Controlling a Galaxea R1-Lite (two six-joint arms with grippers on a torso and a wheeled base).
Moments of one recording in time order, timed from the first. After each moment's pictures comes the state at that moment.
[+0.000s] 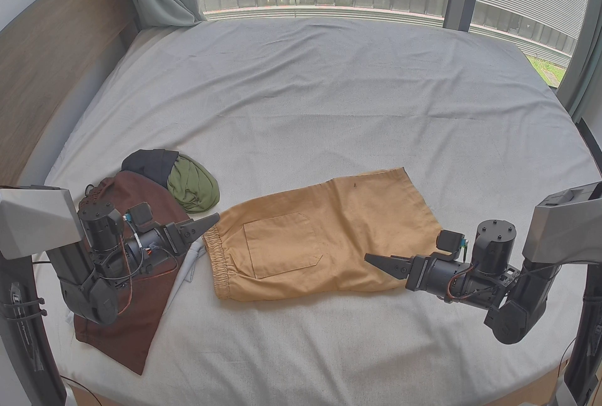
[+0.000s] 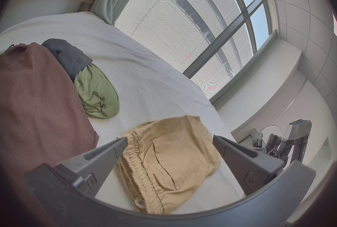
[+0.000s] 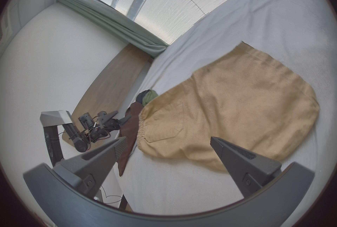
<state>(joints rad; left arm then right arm) -0.09 2.22 -0.52 -1.55 -0.56 -0.48 0.41 2.21 -0.41 -1.54 0.40 0.58</state>
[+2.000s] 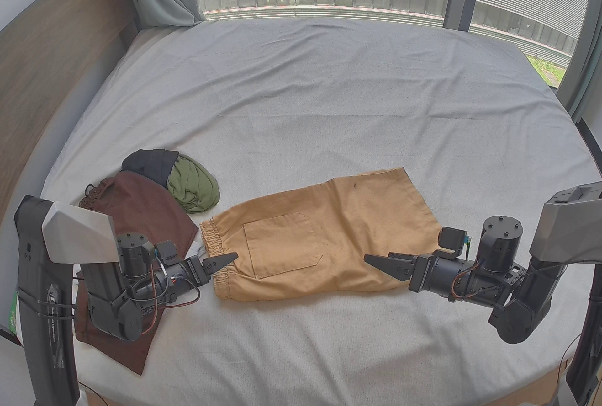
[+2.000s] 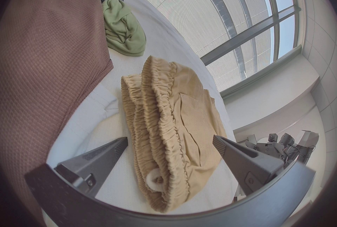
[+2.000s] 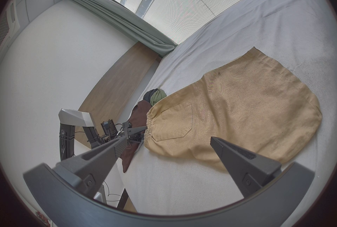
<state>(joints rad) -0.13 2.45 -0.54 -1.55 -0.54 -0.61 0.42 2.16 -0.40 -1.54 0.46 0.54</state>
